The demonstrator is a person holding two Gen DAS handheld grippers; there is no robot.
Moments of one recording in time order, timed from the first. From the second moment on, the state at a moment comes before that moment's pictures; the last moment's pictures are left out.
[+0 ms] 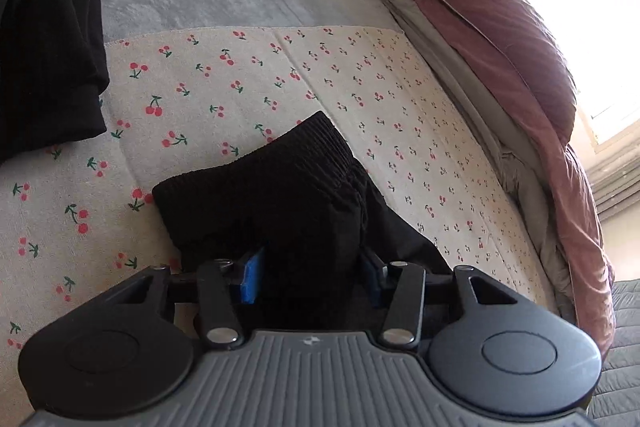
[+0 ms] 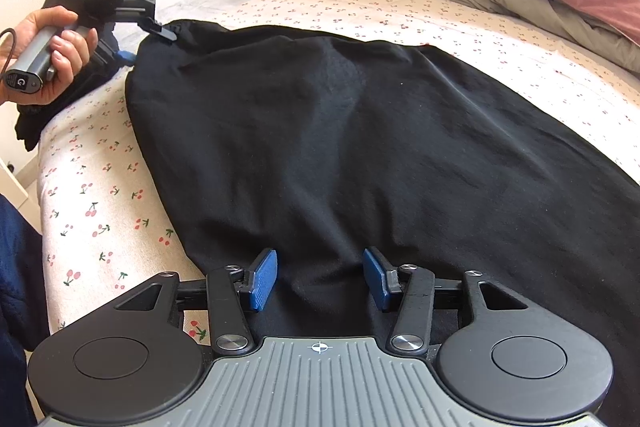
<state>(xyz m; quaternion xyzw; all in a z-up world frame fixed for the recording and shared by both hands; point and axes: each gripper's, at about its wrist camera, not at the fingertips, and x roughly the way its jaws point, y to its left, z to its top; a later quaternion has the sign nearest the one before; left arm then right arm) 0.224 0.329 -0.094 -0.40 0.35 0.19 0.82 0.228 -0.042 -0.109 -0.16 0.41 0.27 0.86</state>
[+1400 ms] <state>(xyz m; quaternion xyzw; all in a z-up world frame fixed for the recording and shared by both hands) 0.172 0.384 -0.062 -0.42 0.27 0.20 0.84 0.223 0.073 -0.043 -0.22 0.27 0.29 0.89</state>
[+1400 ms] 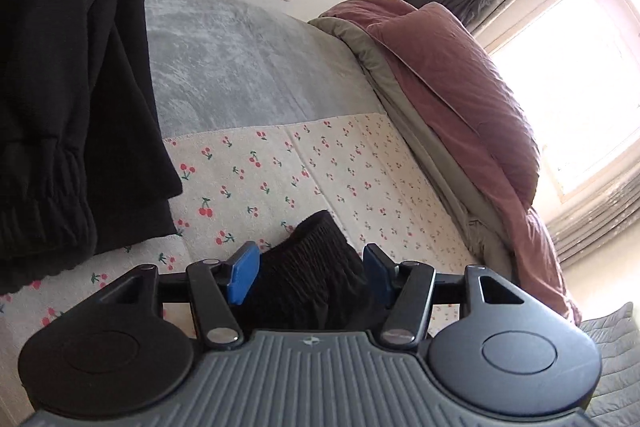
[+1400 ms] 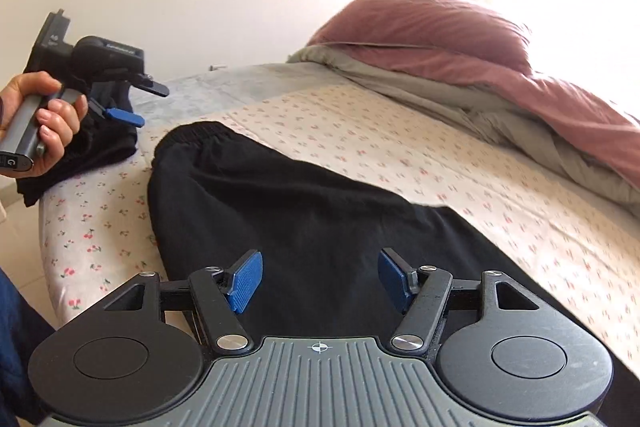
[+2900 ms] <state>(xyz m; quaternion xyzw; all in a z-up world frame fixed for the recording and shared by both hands) 0.206 0.365 -0.101 -0.35 0.39 0.19 0.83 0.268 0.151 -0.103 -0.13 0.38 0.33 0.86</state>
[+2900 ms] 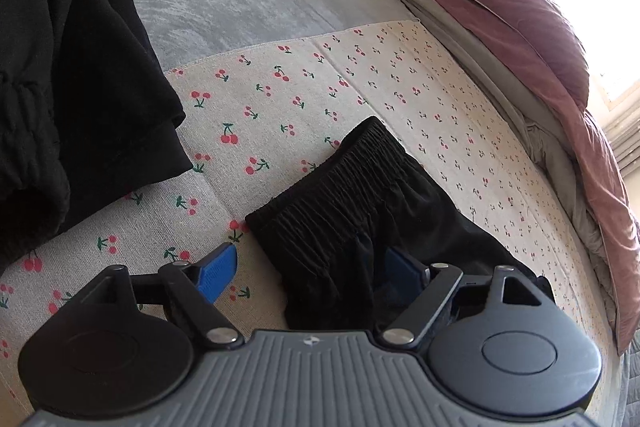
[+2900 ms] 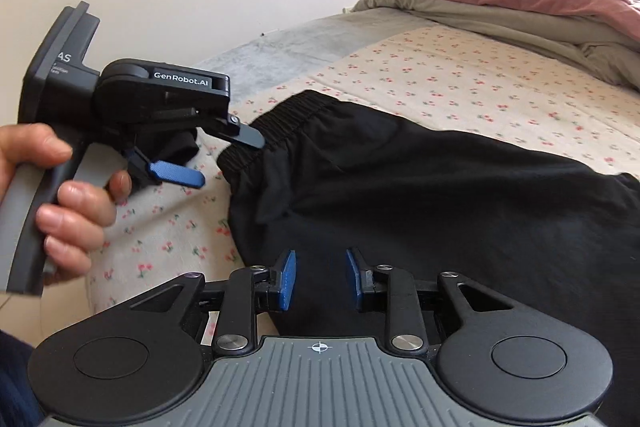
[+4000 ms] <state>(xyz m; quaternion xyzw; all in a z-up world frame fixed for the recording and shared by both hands) 0.204 0.337 -0.064 -0.26 0.30 0.38 0.84 0.229 -0.139 -0.065 -0.07 0.41 0.09 0.90</state>
